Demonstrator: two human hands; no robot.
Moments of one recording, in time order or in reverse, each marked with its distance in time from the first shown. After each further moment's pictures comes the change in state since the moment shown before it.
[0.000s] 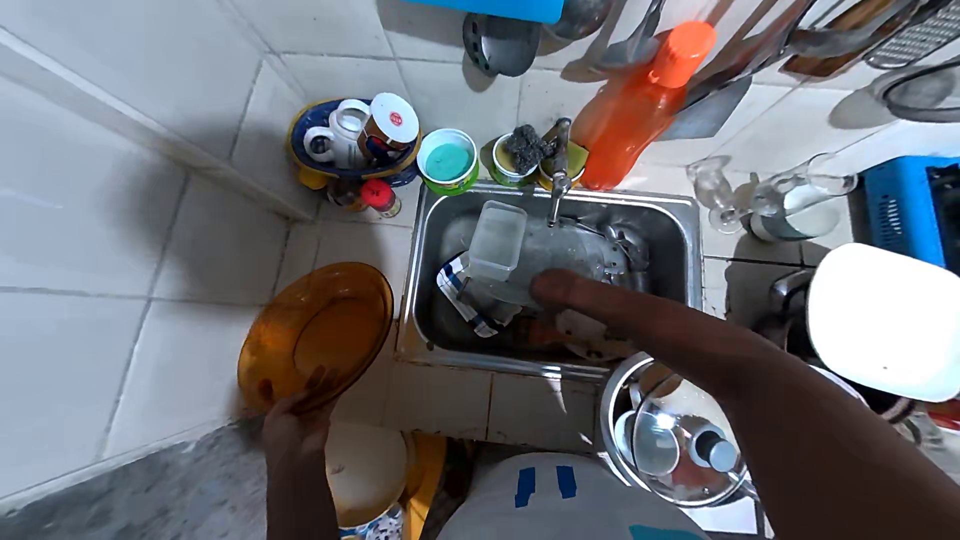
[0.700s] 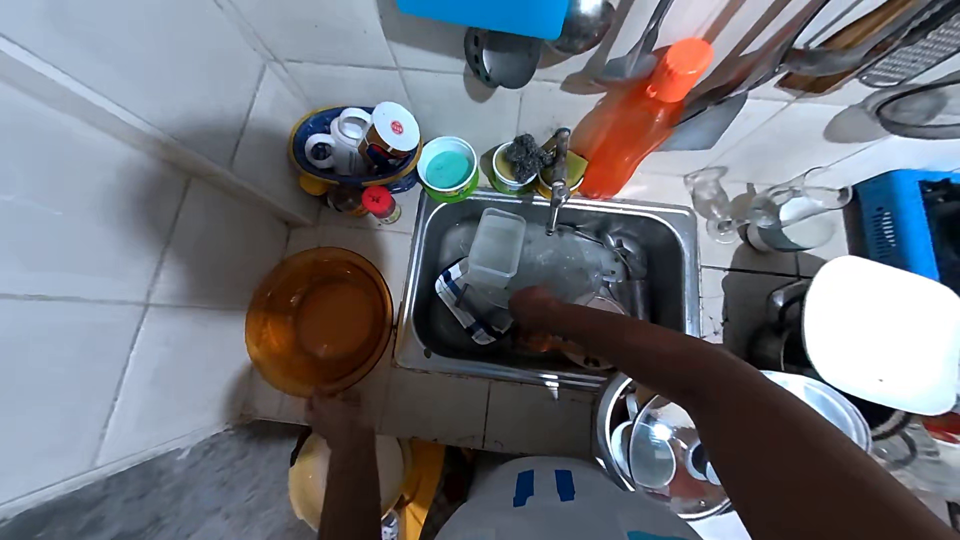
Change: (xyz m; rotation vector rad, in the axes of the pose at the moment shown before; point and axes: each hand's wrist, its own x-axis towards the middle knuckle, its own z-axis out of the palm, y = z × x) left_hand 0.000 -0.066 0.034 0.275 0.357 0.082; right_hand 0.012 -0.042 -0.004 0.154 -0.062 0.089
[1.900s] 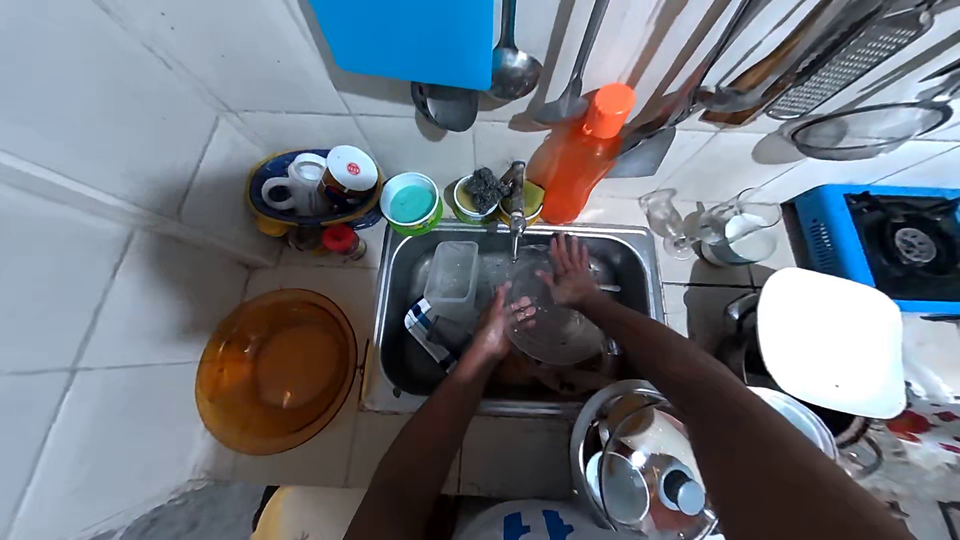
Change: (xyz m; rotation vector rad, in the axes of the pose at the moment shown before) left_hand -0.176 -0.048 0.261 0.139 -1.244 -0.339; right_hand 0.039 0.192 0.053 0.257 1.001 0.168
